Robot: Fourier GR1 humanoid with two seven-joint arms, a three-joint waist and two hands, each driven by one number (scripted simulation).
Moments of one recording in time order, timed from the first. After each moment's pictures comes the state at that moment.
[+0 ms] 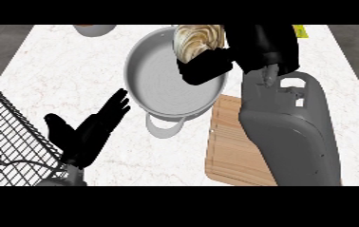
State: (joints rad) left arm -0.02 0.15 -0.16 -1.65 0.27 -0.10 0.30; right arm -0.96 -0.03 0.15 -1.66 0.79 0.31 0.88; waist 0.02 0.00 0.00
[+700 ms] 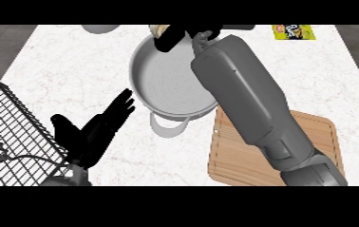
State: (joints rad) left arm -0.02 0.13 -0.17 -1.65 0.25 -0.11 0.31; right arm -1.19 0.00 0.16 -0.92 0.74 -0.11 0.58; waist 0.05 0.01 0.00
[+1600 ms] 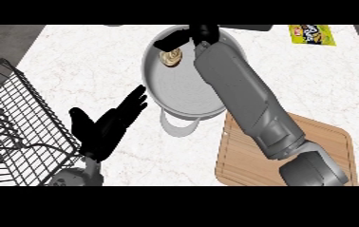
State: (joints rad) left arm -0.09 0.09 -0.21 -1.61 0.23 -0.13 0.31; right arm -1.24 0.00 0.17 -0.54 0.23 -0.44 0.29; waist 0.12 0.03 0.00
